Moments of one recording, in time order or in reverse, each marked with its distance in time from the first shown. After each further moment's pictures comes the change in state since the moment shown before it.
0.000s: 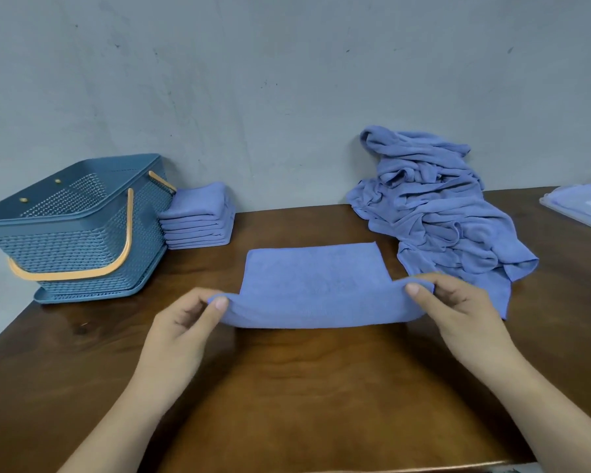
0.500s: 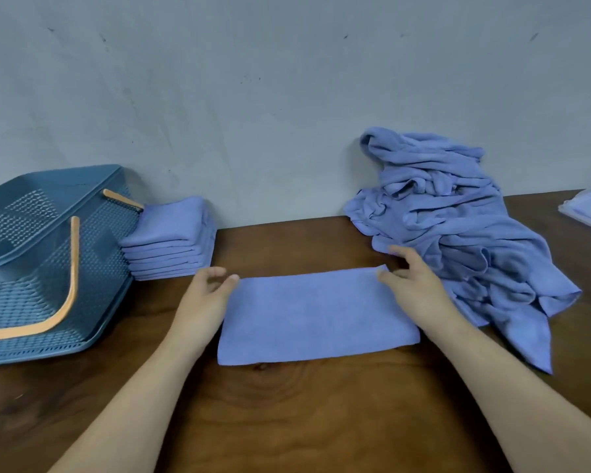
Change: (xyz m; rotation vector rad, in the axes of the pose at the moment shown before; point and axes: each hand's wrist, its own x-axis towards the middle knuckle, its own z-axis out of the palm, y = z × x) left_hand 0.168 -0.071 0.051 0.085 0.055 -0.415; right_hand 0.155 0.068 0.047 -0.166 0.061 0.289
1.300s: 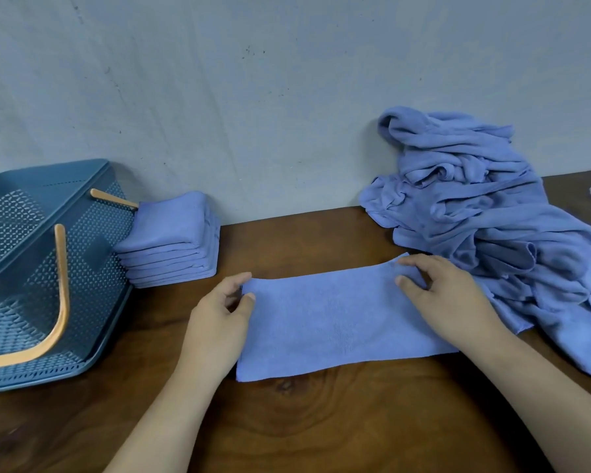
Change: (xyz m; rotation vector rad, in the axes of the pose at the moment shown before) left_hand -0.008 -0.002 -0.001 0.140 -0.014 0.152; right_hand -0.007 0.001 0.008 -0.439 0.063 -0.145
